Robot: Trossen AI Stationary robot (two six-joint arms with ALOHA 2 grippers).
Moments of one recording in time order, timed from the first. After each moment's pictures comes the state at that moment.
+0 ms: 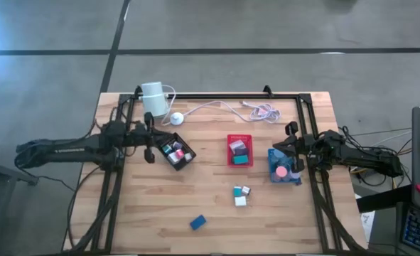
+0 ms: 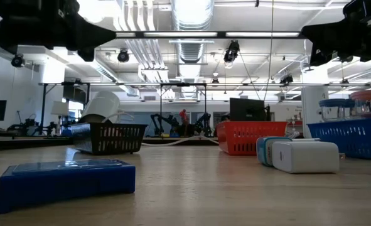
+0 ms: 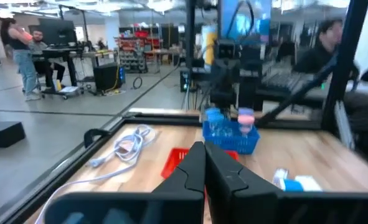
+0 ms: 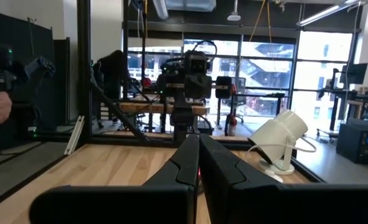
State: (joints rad) left arm 0.21 0.60 0.25 0.34 0.11 0.03; right arm -0.17 0.07 0.01 0.27 -0.21 0.03
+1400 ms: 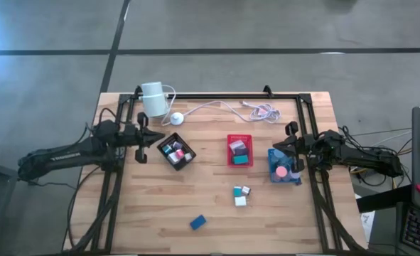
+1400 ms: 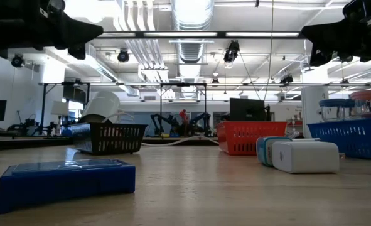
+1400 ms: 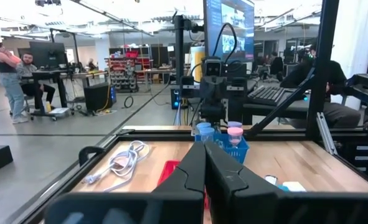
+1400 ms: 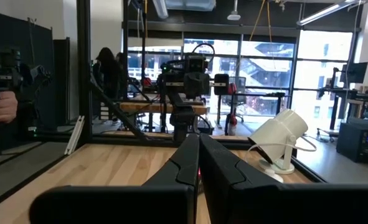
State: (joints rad) left arm 0.32 0.38 0.19 0.27 0.27 0.03; right arm -0.17 0.07 0.01 0.27 -0.21 0.03
